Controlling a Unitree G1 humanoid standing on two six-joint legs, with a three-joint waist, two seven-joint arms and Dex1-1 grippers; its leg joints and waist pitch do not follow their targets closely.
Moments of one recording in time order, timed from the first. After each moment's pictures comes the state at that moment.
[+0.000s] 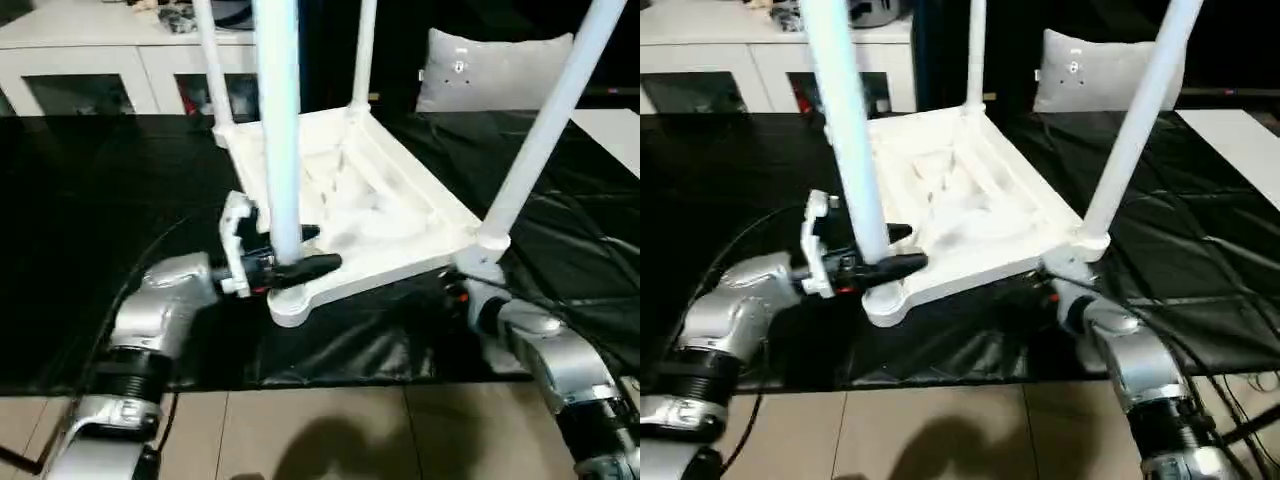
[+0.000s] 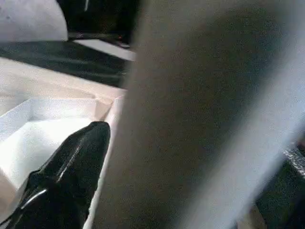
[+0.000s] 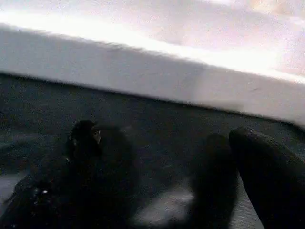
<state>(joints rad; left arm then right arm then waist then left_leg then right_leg) -0.52 0.26 -0.03 0.38 -0.42 0.32 -1.15 -0.36 -0.42 0.09 0.37 0.05 0.43 0.42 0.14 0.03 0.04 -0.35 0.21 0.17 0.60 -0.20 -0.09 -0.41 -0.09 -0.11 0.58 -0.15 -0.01</state>
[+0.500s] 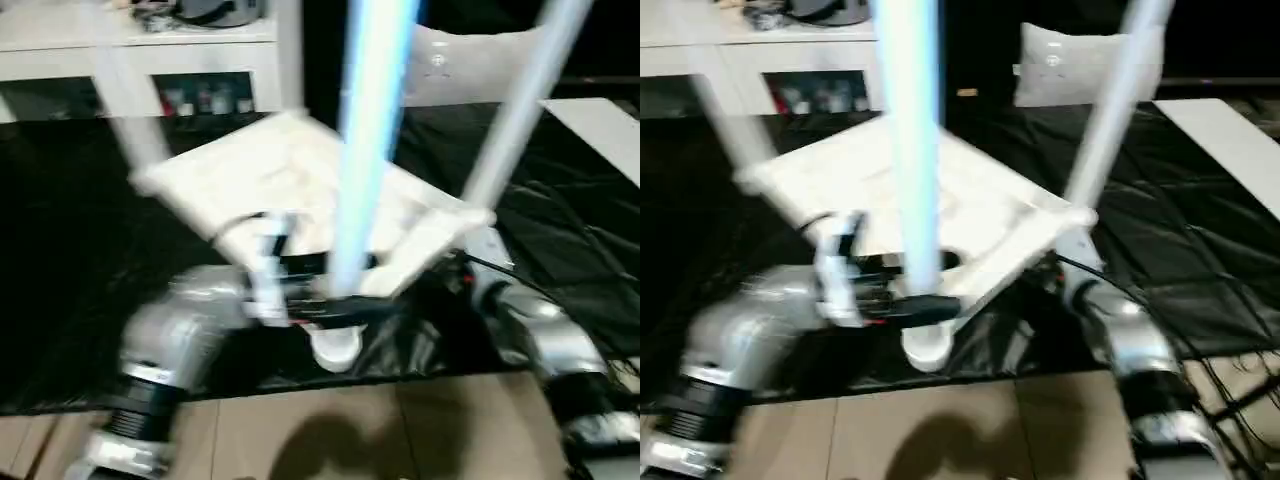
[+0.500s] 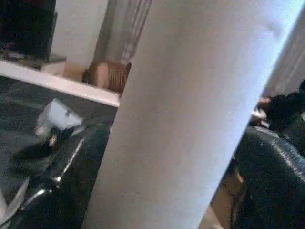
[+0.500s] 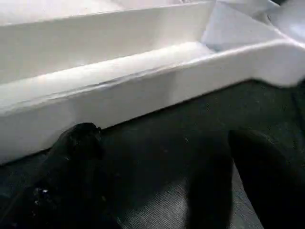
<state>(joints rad) -0.41 0.14 -0.16 0.00 -0.56 0.53 -1.10 -0.50 -0.33 0.06 0.66 0.03 0.21 0.42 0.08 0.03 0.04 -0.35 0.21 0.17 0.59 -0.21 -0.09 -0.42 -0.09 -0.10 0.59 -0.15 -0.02</state>
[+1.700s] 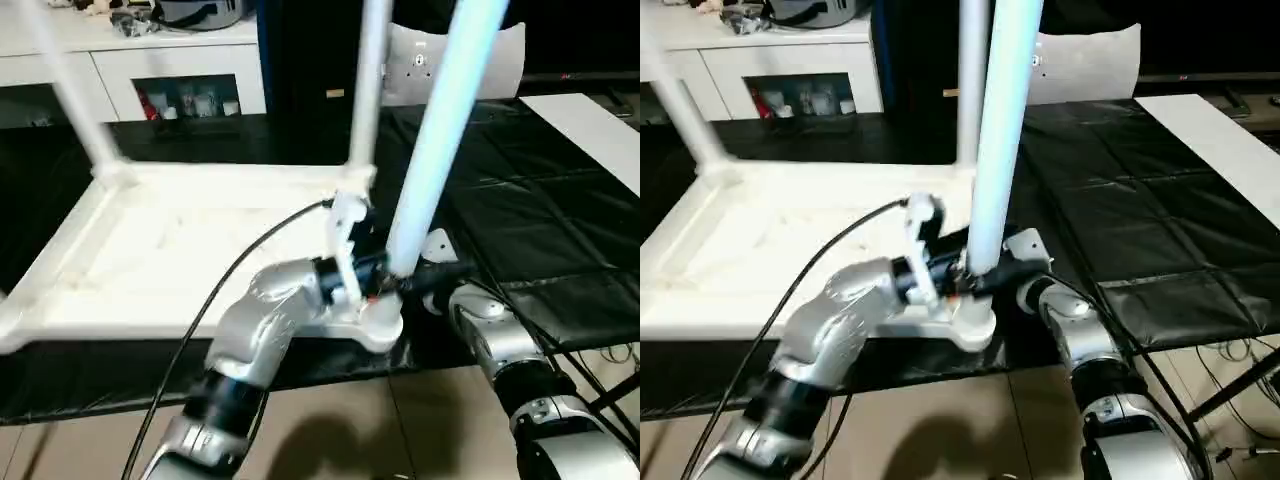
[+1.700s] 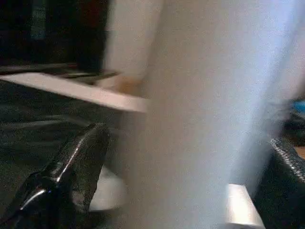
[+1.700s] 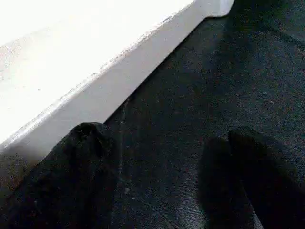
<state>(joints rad) -0.53 -0.02 -0.19 0.22 -0.33 0.27 -0.78 -0.56 -0.22 0.05 0.85 0.00 0.00 0.47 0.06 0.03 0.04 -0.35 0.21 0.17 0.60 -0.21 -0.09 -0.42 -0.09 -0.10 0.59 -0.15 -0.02</state>
